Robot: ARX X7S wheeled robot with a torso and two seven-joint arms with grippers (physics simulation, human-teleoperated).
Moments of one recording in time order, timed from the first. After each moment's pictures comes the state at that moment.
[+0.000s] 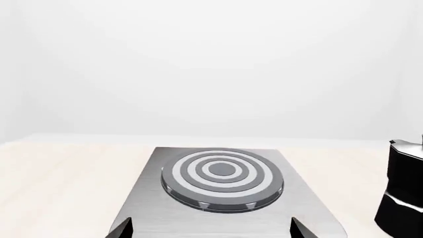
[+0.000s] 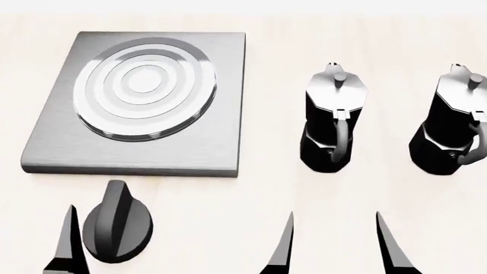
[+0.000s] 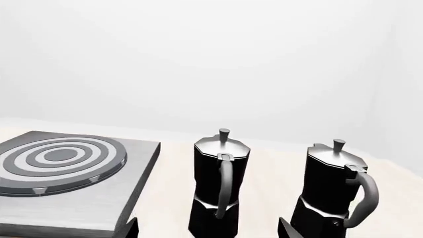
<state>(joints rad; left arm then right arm) 0.05 -0.32 0.18 0.60 -0.27 -0.18 -0.30 -0.03 0.30 -0.26 -0.64 0.10 0.29 0.39</state>
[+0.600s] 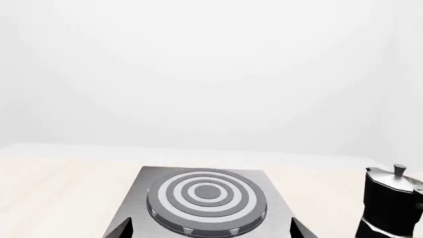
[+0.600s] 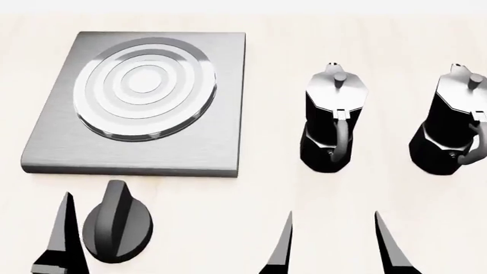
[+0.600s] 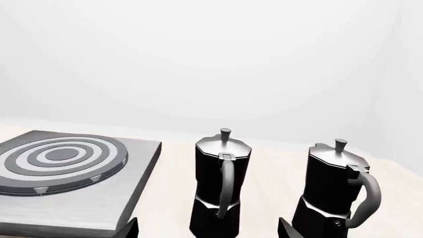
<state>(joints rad) 0.03 -0.34 0.18 0.71 -0.33 -0.23 -0.32 -0.02 0.31 -0.27 -0.64 0.11 0.29 0.40</state>
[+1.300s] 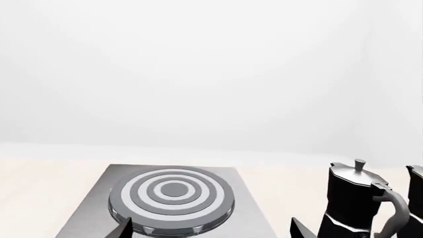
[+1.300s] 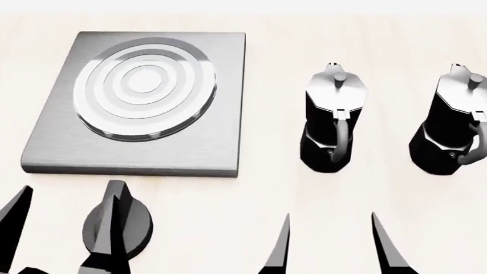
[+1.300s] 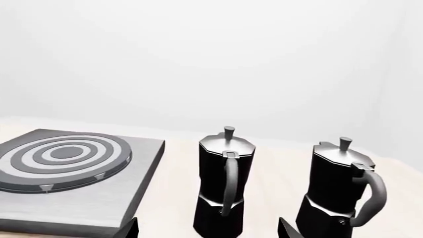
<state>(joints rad) -0.03 -0.29 0.32 0.65 -0.27 -0.21 -0.33 -0.02 0.32 -0.28 -0.63 0.12 0.28 0.40</state>
